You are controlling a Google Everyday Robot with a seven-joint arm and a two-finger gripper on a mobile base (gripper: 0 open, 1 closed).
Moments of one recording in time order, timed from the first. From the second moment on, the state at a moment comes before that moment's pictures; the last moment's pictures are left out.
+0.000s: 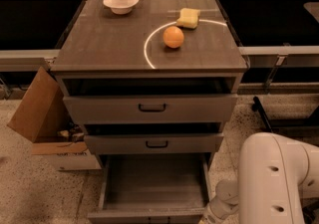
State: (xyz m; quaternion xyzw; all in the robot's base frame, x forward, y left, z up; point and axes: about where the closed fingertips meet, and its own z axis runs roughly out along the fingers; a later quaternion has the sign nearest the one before) arm 0.366 -0.190 0.178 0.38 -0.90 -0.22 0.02
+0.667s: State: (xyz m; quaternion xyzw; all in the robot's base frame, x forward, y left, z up) arm 0.382 -0.182 0.152 0.39 -0.89 -0.22 -0.05
